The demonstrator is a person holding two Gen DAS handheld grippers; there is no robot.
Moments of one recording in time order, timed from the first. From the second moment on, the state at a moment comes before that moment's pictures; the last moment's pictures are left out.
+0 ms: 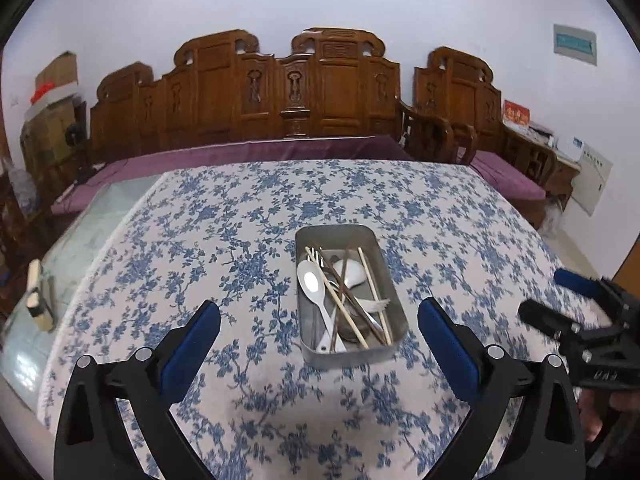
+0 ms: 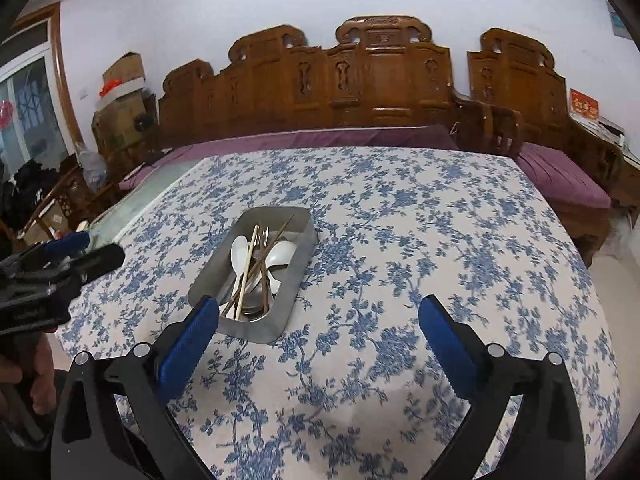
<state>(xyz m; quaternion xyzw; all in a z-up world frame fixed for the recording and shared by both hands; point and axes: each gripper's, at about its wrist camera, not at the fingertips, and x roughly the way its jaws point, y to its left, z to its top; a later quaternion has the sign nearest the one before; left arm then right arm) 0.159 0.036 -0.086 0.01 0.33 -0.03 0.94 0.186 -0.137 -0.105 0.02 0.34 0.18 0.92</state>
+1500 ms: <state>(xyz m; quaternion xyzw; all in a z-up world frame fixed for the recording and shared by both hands) 0.035 0.015 0.048 0.00 0.20 -0.01 0.98 0.059 -0.184 0.053 0.02 0.17 0.16 0.97</state>
